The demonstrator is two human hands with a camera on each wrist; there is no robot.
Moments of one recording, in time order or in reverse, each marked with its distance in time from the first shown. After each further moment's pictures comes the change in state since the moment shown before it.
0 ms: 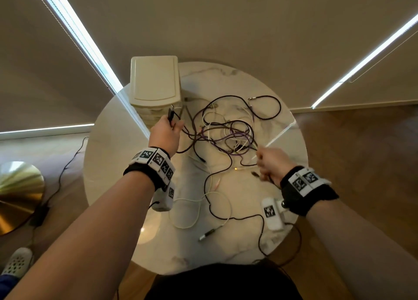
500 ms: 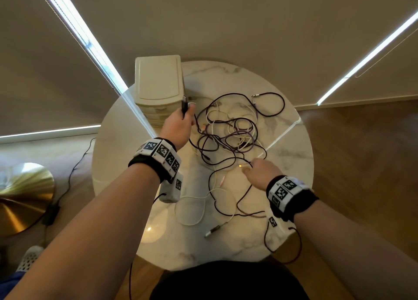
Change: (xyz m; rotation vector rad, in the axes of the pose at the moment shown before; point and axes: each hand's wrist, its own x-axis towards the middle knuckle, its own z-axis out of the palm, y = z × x) left_hand -0.011 0.031 -0.005 -0.032 -0.149 0.109; right_hand 0.014 0.039 0.022 -1.108 0.037 -0.264
